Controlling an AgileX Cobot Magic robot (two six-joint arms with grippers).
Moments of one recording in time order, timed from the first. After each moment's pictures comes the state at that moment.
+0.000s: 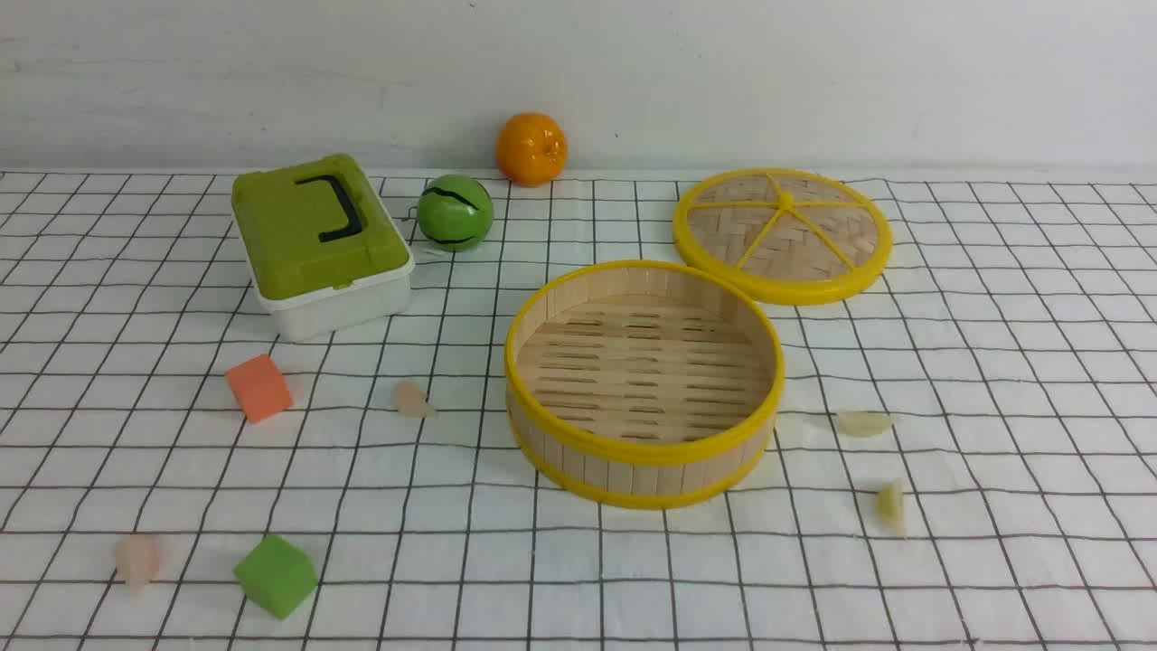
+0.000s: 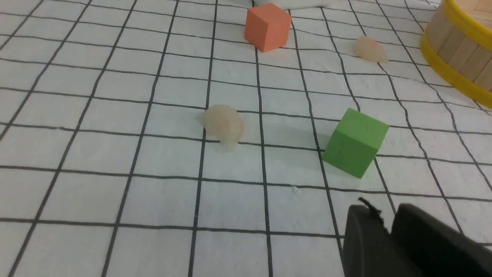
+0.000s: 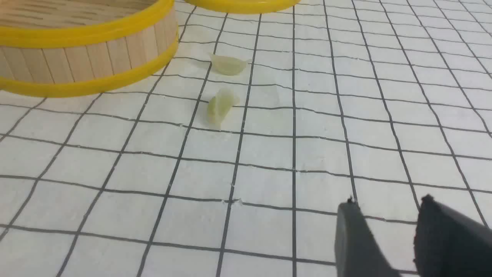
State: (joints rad) right arm 0.02 -0.01 0.02 0.10 0.38 -0.10; left arm -0.03 -0.01 0.03 -0.11 0.39 -0.05
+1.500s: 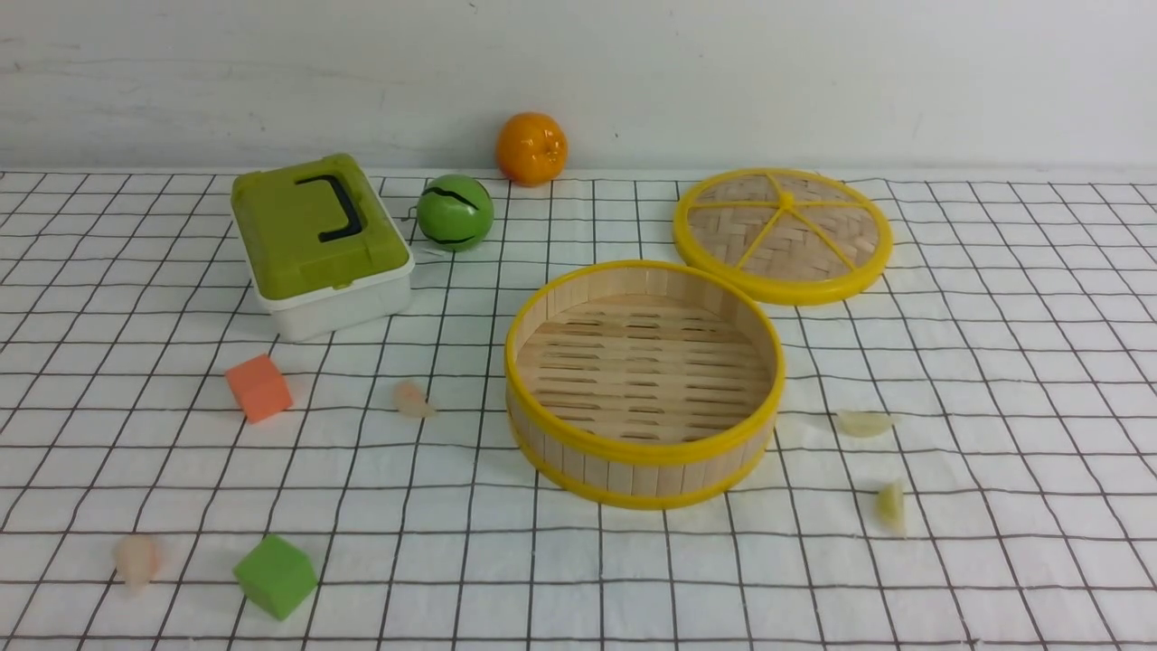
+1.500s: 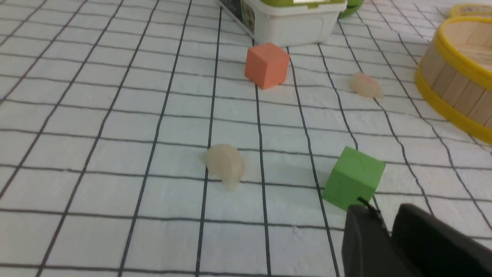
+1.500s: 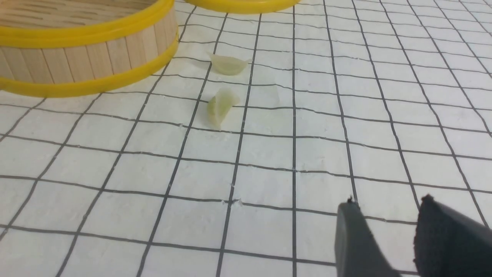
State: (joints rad) right arm 0.02 -0.01 0.02 0.10 0.38 -0.10; left arm -0.03 -0.01 0.03 -0.10 0.28 -0.05
